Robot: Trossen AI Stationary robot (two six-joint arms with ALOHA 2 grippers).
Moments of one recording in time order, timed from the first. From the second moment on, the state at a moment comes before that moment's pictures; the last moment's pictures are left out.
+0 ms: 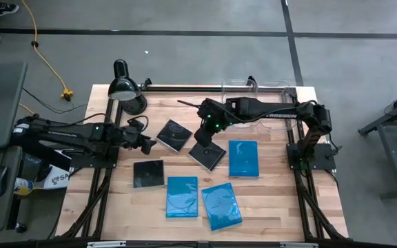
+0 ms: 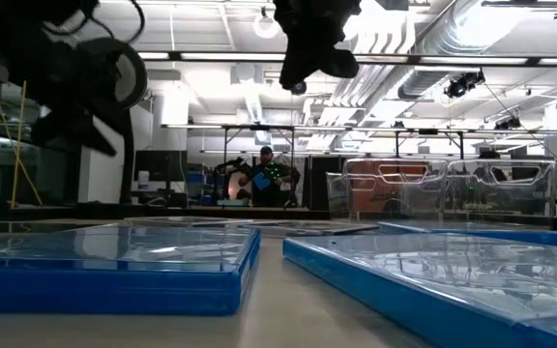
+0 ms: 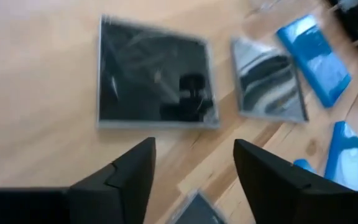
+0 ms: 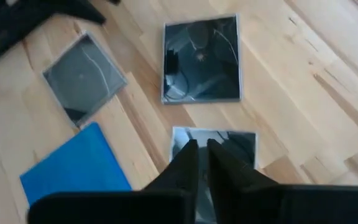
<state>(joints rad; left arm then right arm) -0.01 0.69 0.44 -0.52 -0.28 -0.97 -0.11 1.79 1.66 -0.81 0.02 0.55</state>
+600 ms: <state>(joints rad) 0.65 0.88 0.34 -0.24 0.39 -0.55 -0.17 1.77 1.23 -0.10 -0.06 0.92</state>
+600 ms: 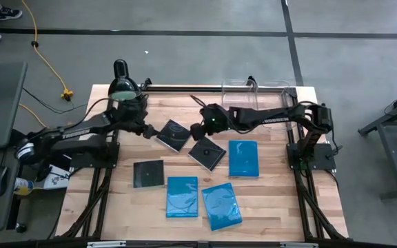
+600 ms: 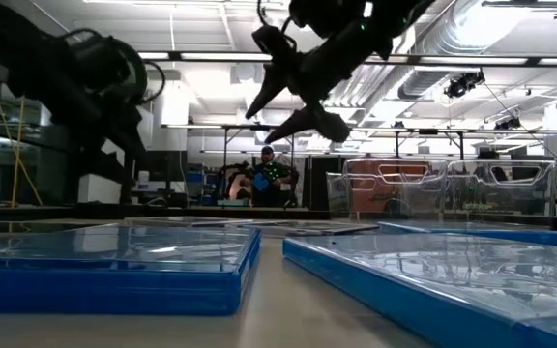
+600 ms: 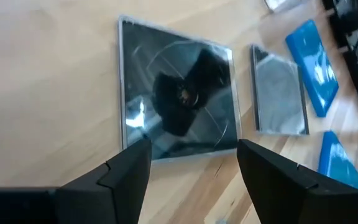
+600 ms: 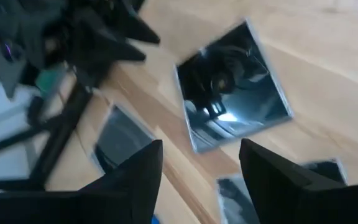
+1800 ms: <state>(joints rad) 0.69 1.16 0.35 -0.15 0.36 -0.34 -0.14 1.94 1.17 0.16 -0.07 1.10</state>
